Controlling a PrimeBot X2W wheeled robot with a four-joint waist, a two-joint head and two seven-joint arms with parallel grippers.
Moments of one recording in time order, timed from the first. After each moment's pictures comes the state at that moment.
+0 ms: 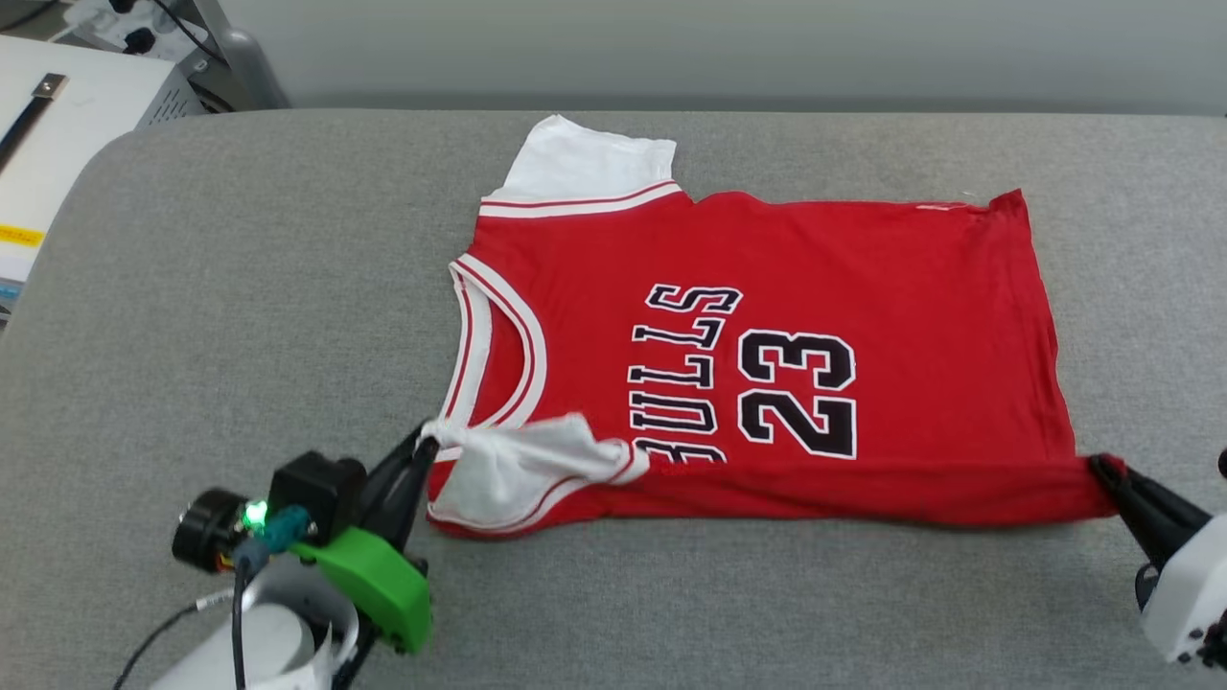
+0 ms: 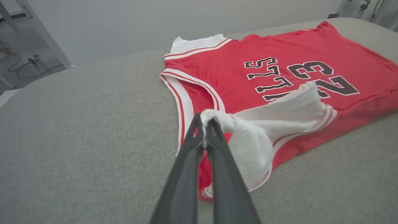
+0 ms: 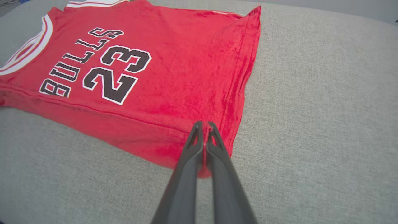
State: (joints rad) left arm -0.25 0.62 -0.71 0.05 -0.64 0.14 -0.18; right arm 0.02 -0.64 0.18 0.00 0.68 0.13 0.17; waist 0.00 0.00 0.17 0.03
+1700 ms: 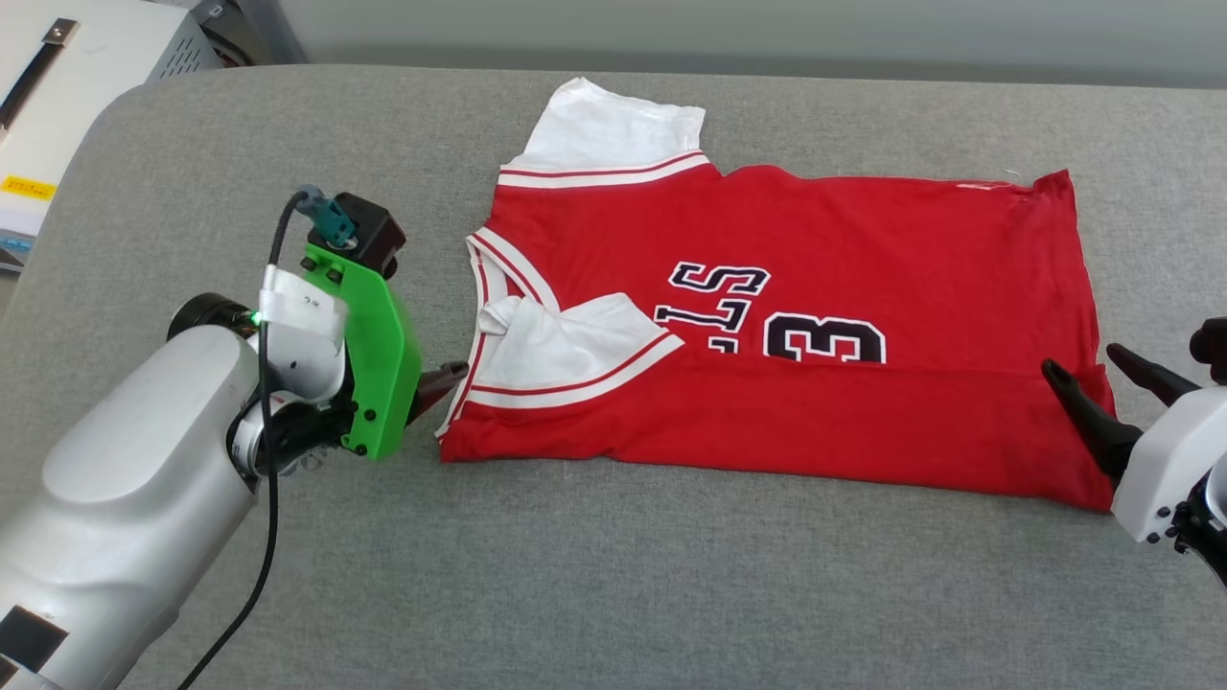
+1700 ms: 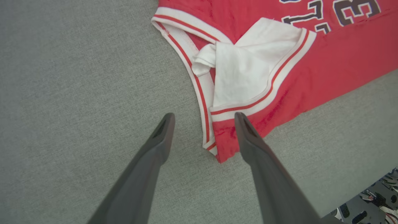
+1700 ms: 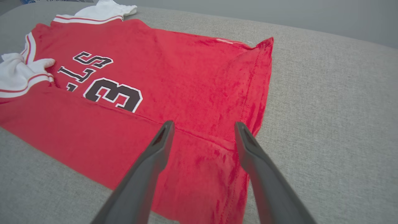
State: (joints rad) left arm -0.82 0.61 -0.85 0.34 -0.98 -0.13 0.64; right arm -0.29 -0.61 0.28 0.19 0.67 0.13 0.22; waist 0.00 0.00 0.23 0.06
